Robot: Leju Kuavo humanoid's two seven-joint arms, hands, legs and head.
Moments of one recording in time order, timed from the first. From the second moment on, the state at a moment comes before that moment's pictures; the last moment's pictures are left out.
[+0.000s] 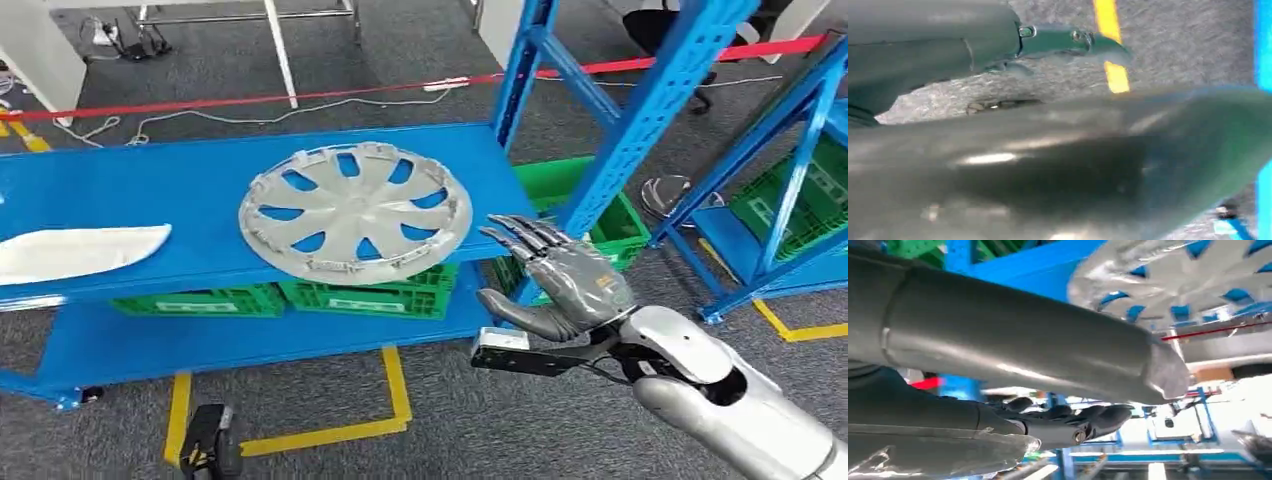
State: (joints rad) left arm -0.13 -0.04 -0.68 -0.43 0.60 0.30 -0.24; right arm -0.31 -0.49 0.62 -1.79 0.71 -0.09 0.08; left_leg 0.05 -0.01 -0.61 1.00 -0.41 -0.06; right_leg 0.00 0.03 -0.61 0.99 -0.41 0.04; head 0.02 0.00
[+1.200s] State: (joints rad) left arm -0.17 -0.06 -0.74 -0.42 0.57 0.27 -0.18; right arm -0.40 -0.22 0.87 -1.66 0.71 -0.12 0.07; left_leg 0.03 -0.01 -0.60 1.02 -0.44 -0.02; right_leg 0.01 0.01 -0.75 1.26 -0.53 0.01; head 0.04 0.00
